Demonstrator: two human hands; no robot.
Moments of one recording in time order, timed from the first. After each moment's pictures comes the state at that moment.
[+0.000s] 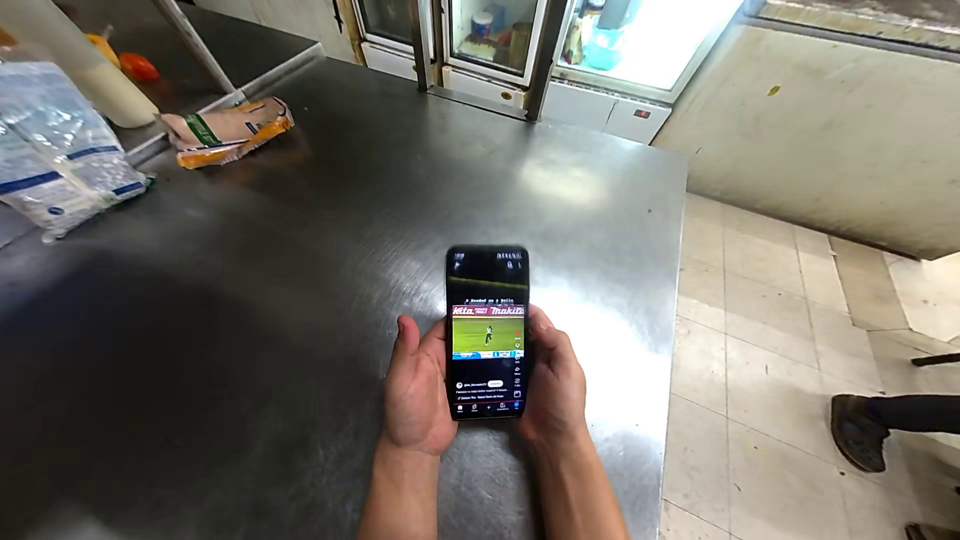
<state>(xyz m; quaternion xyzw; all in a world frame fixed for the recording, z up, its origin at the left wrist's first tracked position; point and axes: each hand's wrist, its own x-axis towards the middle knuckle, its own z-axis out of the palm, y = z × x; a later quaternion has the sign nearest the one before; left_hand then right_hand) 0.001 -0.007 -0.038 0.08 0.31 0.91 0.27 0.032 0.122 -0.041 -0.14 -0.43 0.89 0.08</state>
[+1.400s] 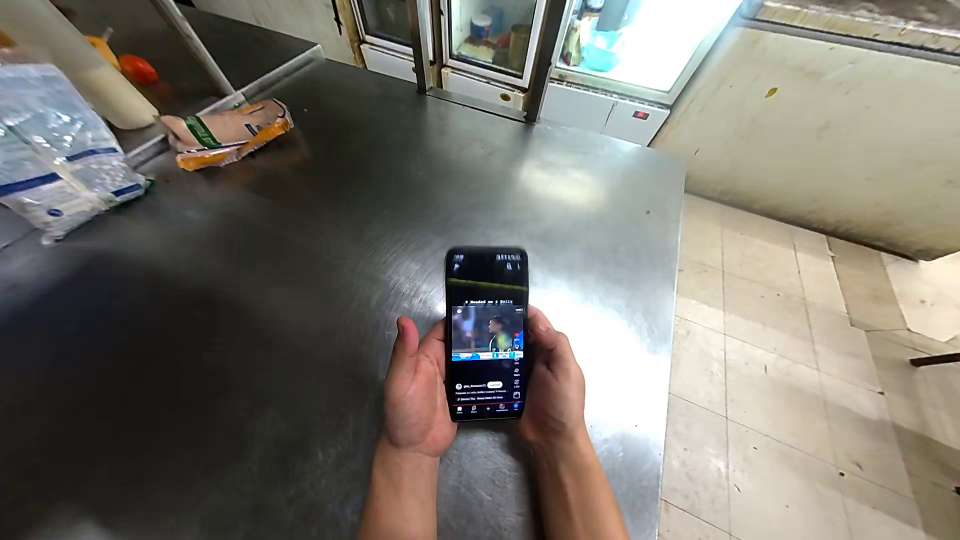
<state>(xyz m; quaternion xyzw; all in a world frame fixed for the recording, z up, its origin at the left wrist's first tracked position) 0.002 -0.007 -0.037 0.06 0.33 0.90 0.27 0.033 0.122 -0.041 -0.14 -0.43 0.89 0.09</state>
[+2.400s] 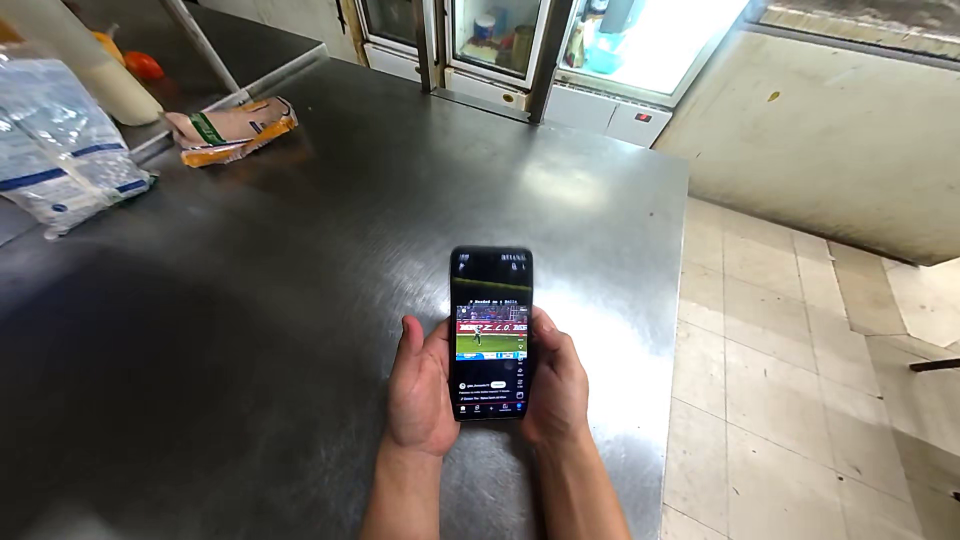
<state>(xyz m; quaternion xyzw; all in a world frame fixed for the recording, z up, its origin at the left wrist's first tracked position) 0.002 -0.008 -0.038 0.06 0.33 0.90 0.27 0.032 0.121 -0.041 -0.14 -0.44 0.89 0.09</state>
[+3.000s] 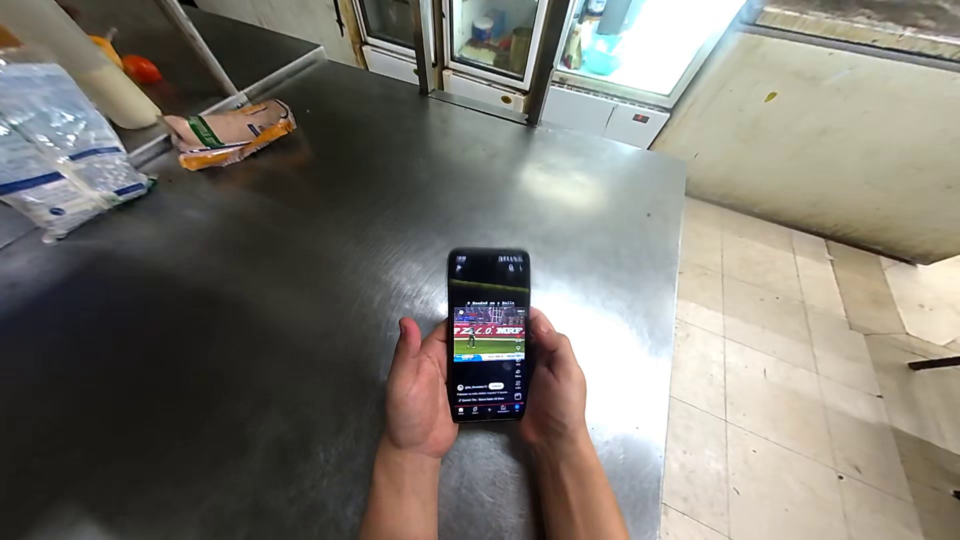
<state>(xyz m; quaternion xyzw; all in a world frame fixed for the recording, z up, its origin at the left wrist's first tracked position) 0.002 -0.007 -0.038 0.07 0.32 0.90 0.27 0.032 0.122 -0.041 -0.14 -0.43 0.89 0.09</state>
